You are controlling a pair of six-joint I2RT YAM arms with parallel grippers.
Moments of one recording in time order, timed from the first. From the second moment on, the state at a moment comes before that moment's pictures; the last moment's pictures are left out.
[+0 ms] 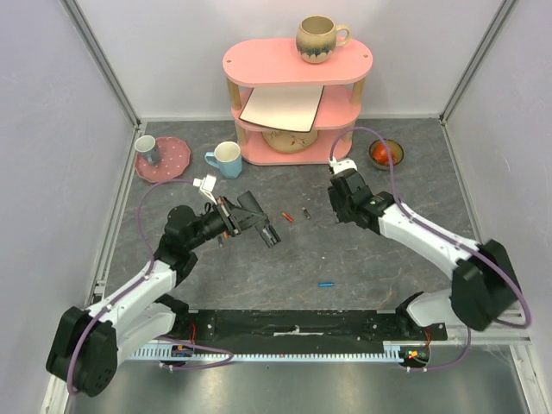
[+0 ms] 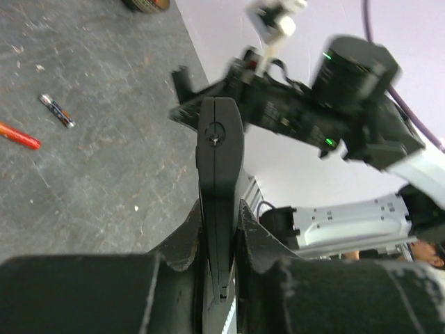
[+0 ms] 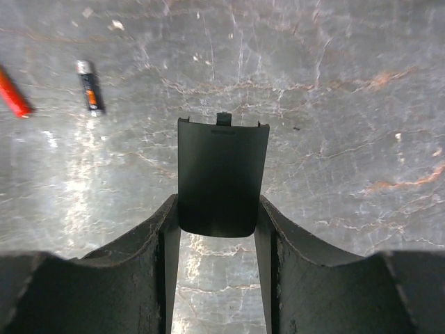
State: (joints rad) left arm -0.42 0.96 0.38 0.56 0.54 -1.03; right arm 0.61 1.34 0.94 -0.47 0.35 0.21
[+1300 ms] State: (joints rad) left arm -0.41 0.58 0.24 0.30 0.61 -1.00; right arm 0.66 1.37 0.92 -0.43 0.24 0.21
